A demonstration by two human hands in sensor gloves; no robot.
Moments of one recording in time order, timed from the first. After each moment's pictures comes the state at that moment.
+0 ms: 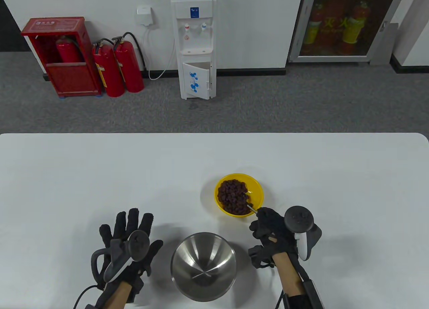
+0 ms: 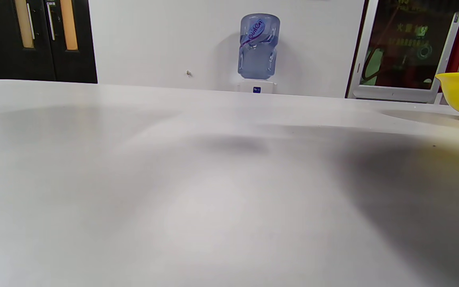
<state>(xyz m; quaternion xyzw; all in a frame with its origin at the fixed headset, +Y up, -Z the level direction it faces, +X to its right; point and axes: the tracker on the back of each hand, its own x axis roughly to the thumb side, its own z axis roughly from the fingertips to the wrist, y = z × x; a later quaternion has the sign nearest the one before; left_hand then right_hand) -0.246 -0.747 -0.277 -0.02 0.04 0.03 1.00 0.174 -0.769 -0.336 -0.15 0.00 0.85 0.50</state>
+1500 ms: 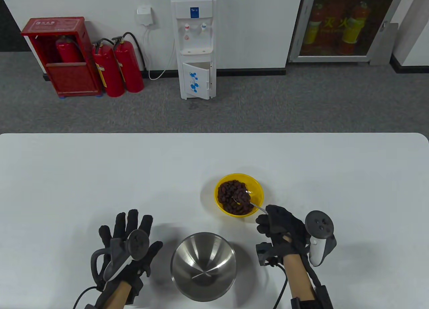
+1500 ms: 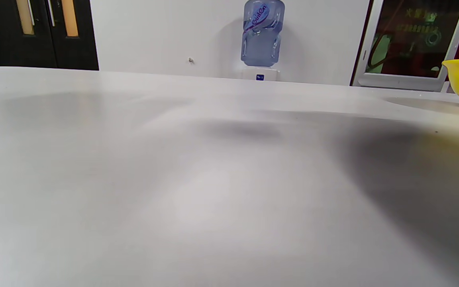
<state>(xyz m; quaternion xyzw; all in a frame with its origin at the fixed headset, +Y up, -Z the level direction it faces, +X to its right) -0.247 -0.748 -0.277 -0.05 0.05 0.03 1.00 0.197 -0.747 -0.317 -0.17 -0.04 0.78 0.60</state>
